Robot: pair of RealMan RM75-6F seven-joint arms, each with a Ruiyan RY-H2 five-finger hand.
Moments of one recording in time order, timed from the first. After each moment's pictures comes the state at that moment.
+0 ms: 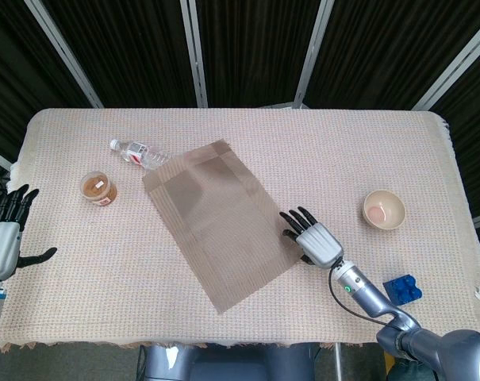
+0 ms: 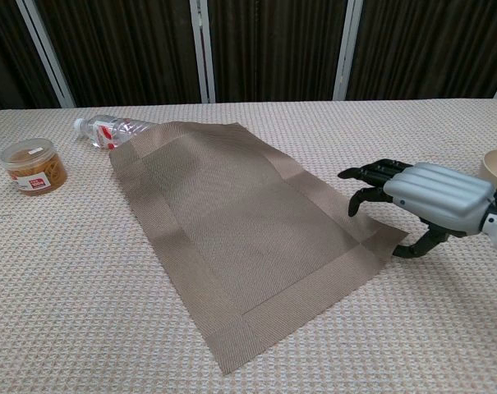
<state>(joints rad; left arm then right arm) -0.22 -1.08 -0.12 -1.76 1.31 1.39 0.16 0.62 -1.74 -0.03 -0.84 -1.70 1.17 0.12</state>
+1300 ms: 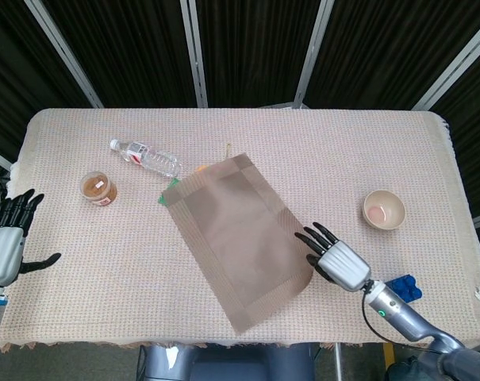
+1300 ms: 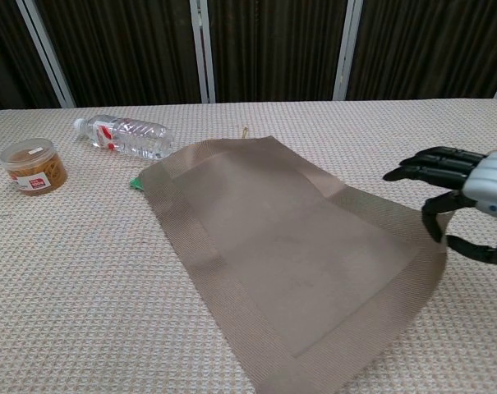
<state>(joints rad) -0.21 -1.06 -0.10 -1.80 1.36 1.40 0.14 0.52 -1.52 -0.17 -0.96 -1.85 1.46 0.10</state>
